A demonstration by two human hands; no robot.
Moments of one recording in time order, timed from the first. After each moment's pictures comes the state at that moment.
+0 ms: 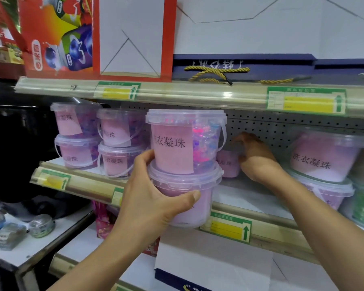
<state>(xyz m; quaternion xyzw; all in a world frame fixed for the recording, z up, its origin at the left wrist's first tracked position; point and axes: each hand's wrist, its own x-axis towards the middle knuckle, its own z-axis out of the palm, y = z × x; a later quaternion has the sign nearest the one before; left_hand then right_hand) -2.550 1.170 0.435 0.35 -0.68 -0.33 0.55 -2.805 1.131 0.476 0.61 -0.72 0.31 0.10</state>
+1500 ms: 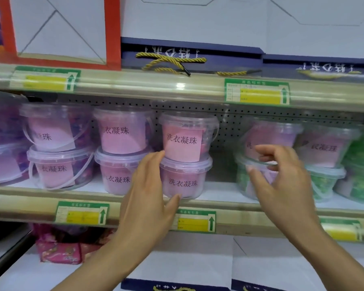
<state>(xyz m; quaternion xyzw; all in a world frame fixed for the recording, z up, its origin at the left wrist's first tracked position) -2.601 1.145 0.414 0.30 -0.84 -0.10 0.45 -2.784 1.263 0.448 0.47 -0.69 0.49 0.25</state>
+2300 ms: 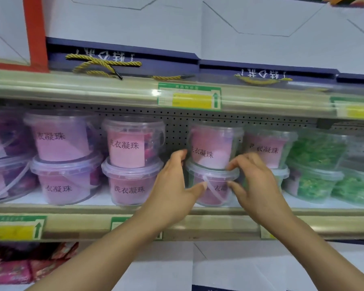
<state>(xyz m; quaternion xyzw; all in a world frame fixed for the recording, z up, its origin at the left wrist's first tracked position) -2.719 1.189 0.444 0.21 -0.84 -0.32 0.37 -2.865 1.298 0.445 0.52 -0.75 0.34 0.22</state>
